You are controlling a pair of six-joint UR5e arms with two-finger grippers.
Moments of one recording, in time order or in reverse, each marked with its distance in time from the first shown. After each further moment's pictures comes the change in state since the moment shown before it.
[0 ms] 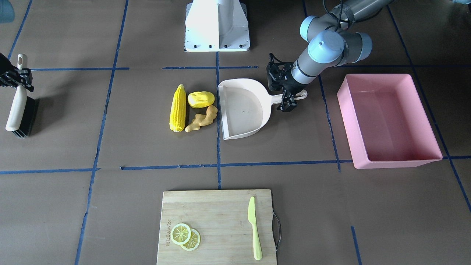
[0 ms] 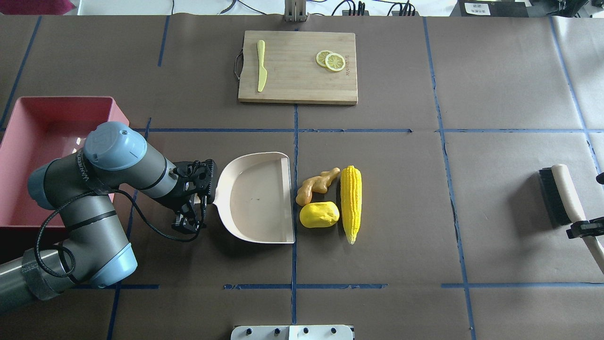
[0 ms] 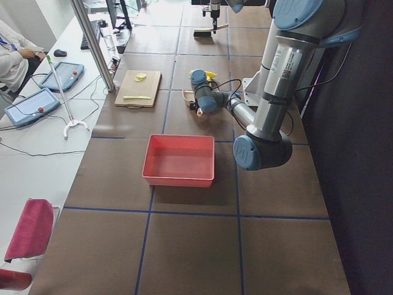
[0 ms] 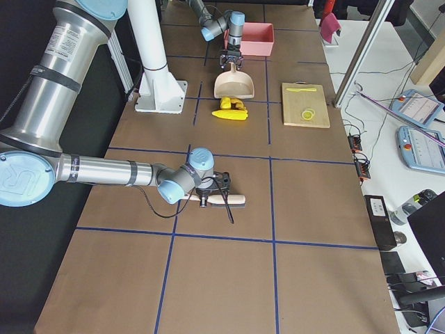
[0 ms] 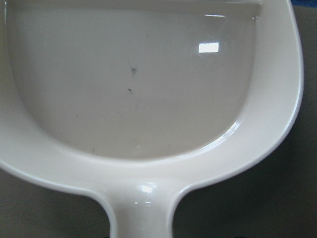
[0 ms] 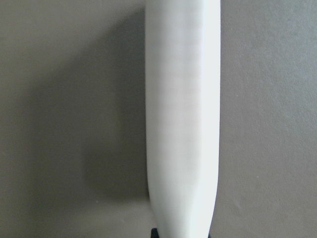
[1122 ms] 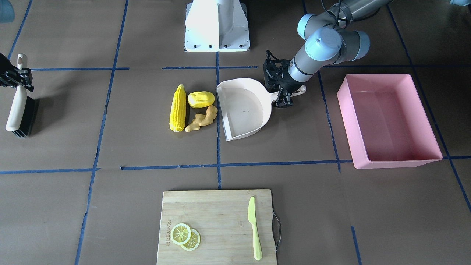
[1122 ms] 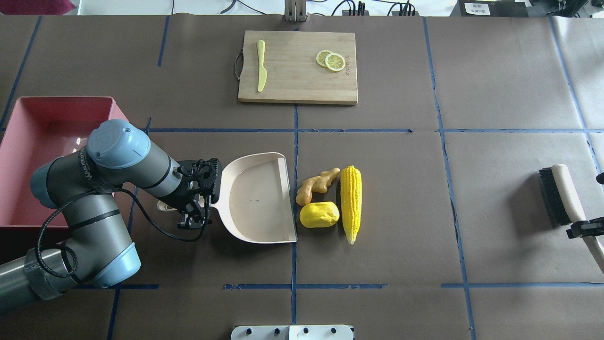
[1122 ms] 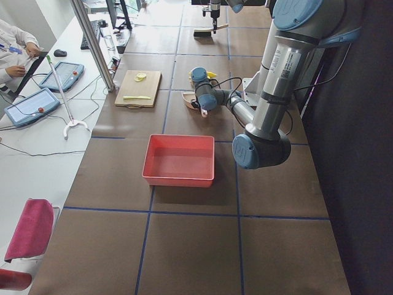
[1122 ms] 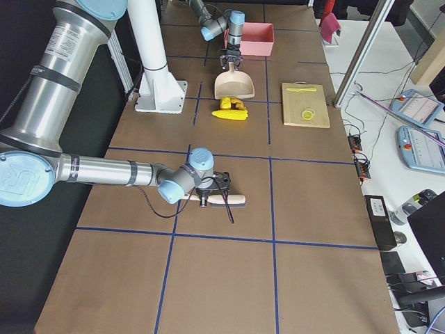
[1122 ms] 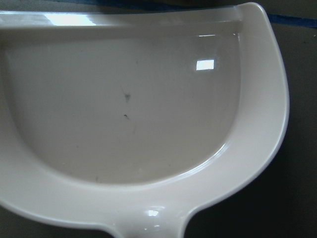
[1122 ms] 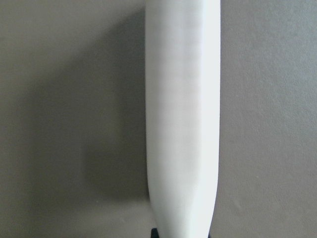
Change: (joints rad) left arm 0.000 -0.014 -0.013 0.014 -0.002 0.008; right arm 0.000 -0.001 0.001 0.000 0.000 -0.002
